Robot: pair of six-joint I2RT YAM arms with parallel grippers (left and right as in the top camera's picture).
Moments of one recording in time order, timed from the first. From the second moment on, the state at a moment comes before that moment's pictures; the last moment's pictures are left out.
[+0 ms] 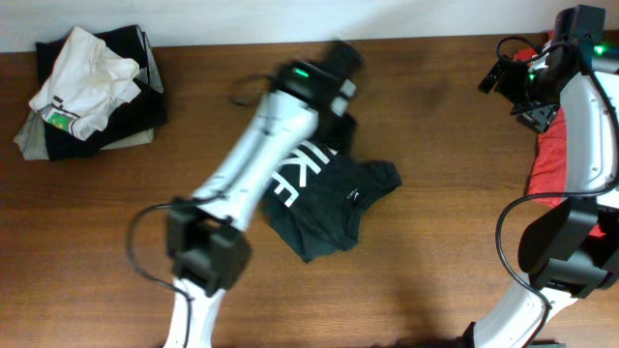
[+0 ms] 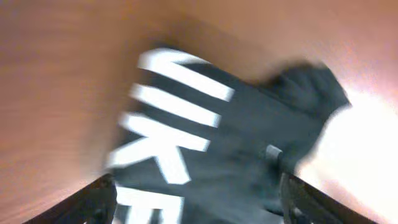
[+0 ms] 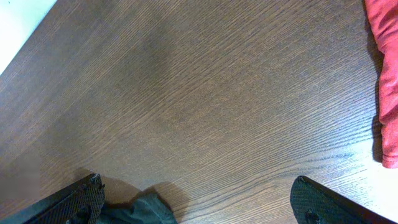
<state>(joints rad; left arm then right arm) -0.52 2.21 2.27 -1.35 -0.01 -0.20 -0.28 2.00 1.98 -1.18 -0.20 0.40</state>
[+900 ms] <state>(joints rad) -0.29 2.64 2.28 -1.44 0.75 0.35 -0.28 2.00 1.98 -1.18 -0.20 0.40</state>
